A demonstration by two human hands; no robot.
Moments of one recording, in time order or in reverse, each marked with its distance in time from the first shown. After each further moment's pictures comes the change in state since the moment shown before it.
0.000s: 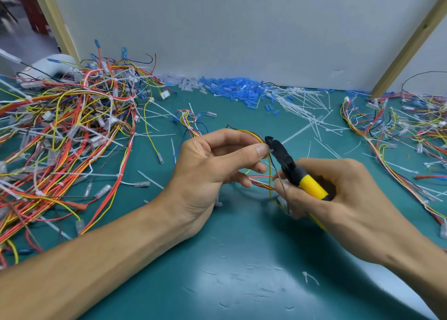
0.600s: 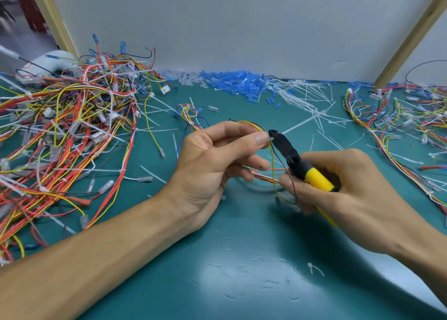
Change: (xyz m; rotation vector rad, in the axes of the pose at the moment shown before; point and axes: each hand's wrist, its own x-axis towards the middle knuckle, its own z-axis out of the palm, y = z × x) left_hand -0.003 0.002 0.003 -0.063 0.014 -0.029; right_hand 0.000 0.001 -0.001 -0.023 -0.008 0.026
